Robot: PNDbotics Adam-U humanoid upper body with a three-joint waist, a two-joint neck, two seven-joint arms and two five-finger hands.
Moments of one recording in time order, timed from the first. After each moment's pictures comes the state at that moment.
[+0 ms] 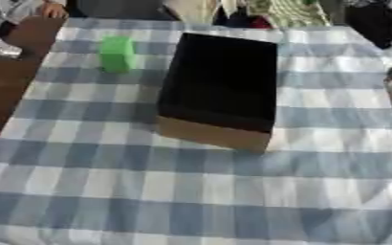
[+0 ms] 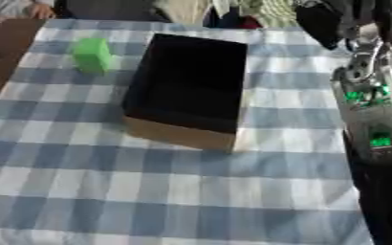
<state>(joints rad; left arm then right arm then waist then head) -1.07 0.76 -0.02 -0.78 -0.84 -0.57 -0.40 -0.72 -0.29 0.09 -1.74 0.64 0.46 -0.17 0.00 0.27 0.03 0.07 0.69</state>
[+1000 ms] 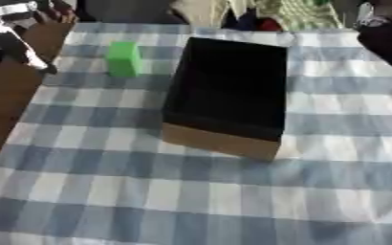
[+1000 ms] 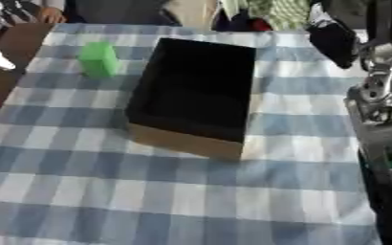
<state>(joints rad) -1.15 0.72 0.00 -0.73 -0.72 -0.49 -0.62 -0.72 -0.28 0.10 -1.74 0.61 0.48 -0.18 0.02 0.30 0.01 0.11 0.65</state>
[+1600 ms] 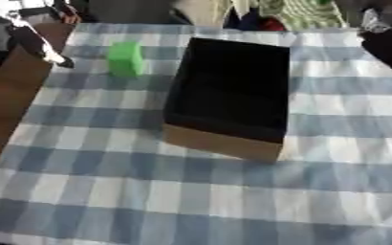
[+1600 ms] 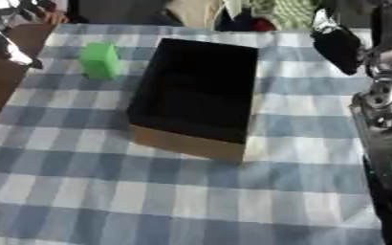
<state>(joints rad) -1.18 0.68 0.00 -0.73 -0.69 -0.42 -0.69 -0.71 -0.28 0.10 -1.74 0.60 0.48 -0.18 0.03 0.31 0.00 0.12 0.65</state>
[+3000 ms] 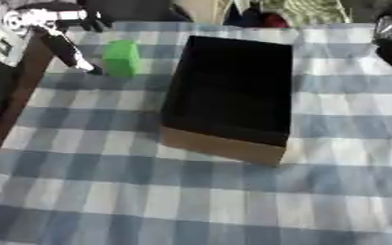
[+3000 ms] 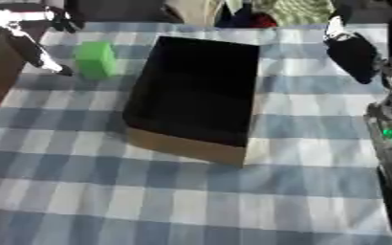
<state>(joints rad) -1.20 0.64 0.00 -0.73 -0.74 -0.38 -0.73 -0.72 -0.28 0.10 -1.74 0.57 0.49 -0.19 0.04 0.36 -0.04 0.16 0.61</state>
